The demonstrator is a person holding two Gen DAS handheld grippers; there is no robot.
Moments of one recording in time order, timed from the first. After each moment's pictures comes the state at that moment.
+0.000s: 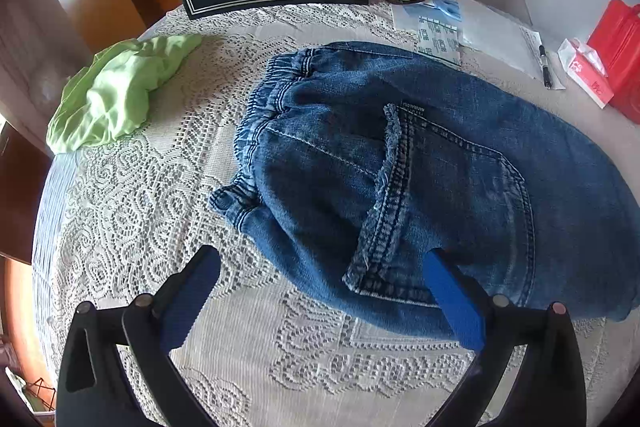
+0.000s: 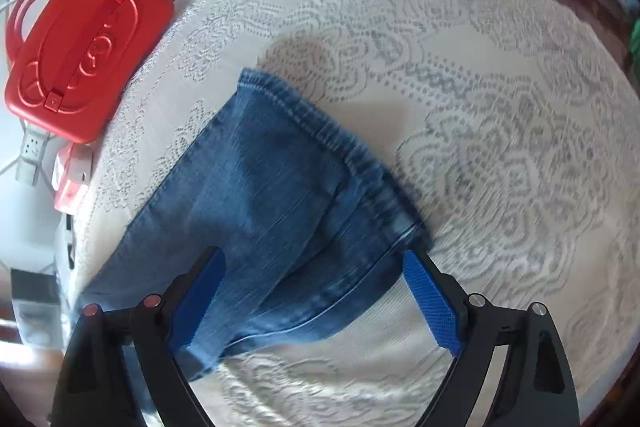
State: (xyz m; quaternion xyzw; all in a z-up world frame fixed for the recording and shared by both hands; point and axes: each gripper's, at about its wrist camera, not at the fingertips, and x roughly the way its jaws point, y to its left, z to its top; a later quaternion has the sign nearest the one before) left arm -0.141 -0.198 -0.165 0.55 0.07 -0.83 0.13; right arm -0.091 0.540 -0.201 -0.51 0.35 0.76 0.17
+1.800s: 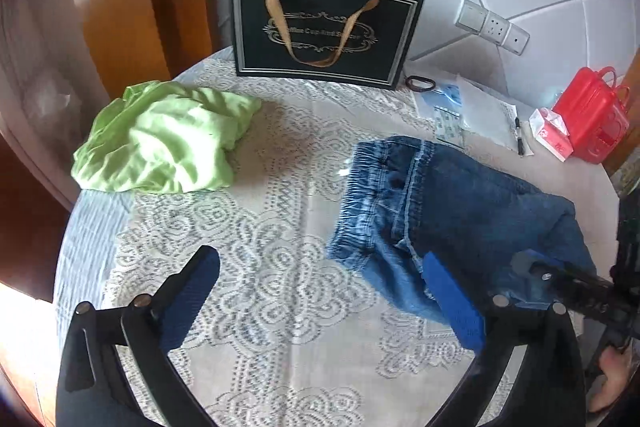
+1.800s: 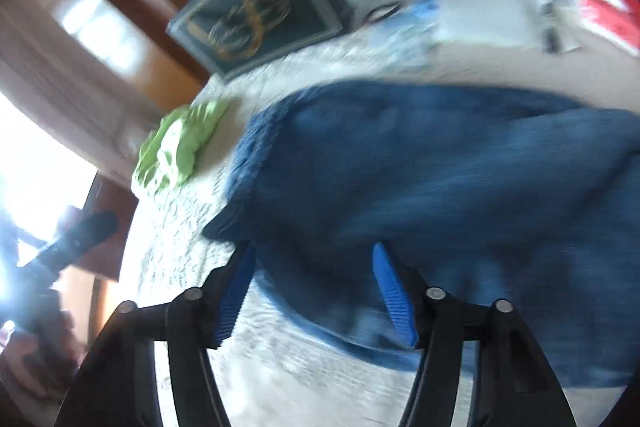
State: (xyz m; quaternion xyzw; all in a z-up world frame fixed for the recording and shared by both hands) left arm -0.104 -0.296 -0.088 0.46 0.10 -0.88 0.06; right arm -0.121 -0.020 -0.152 -0.51 0.11 0.81 -0.28
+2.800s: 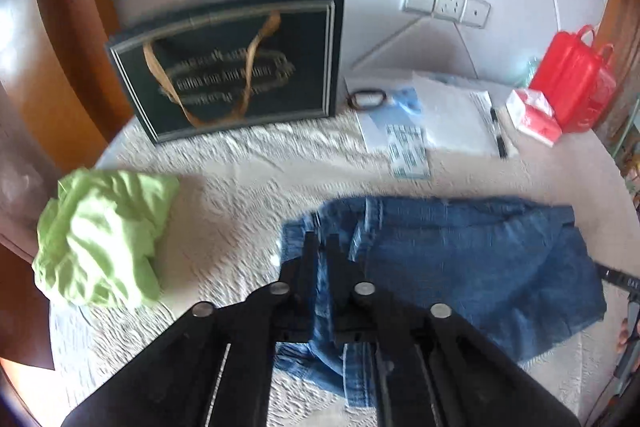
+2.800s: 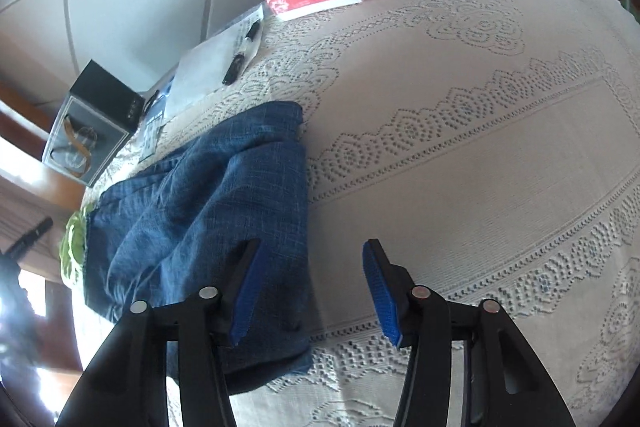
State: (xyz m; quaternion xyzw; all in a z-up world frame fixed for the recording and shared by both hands) left arm -0.206 -0.242 -0.098 0.48 0.02 -0.88 0.00; right arm -0.158 0.224 -0.192 -0.53 0.19 0.82 -0.09
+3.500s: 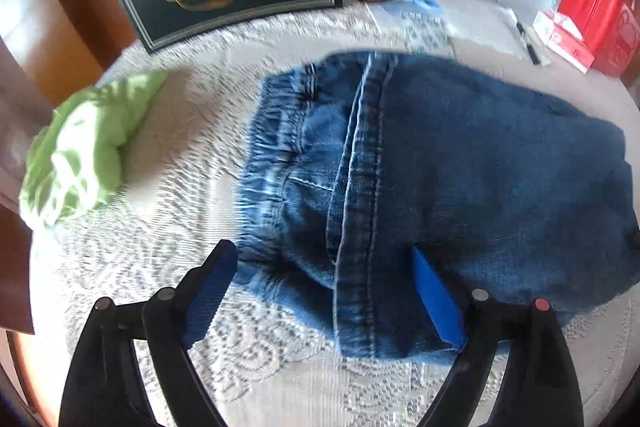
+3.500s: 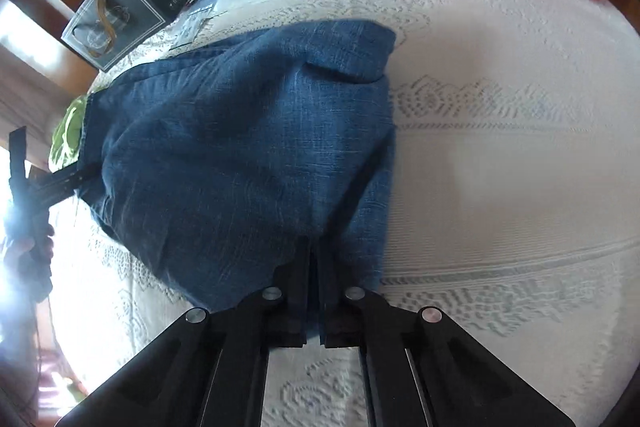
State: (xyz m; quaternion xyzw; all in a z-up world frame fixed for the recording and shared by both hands) left arm -0.164 -0.213 -0.157 0.52 0.01 -0.86 0.04; right arm -0.147 0.176 -0.197 -0.59 0.02 0.78 -0.19
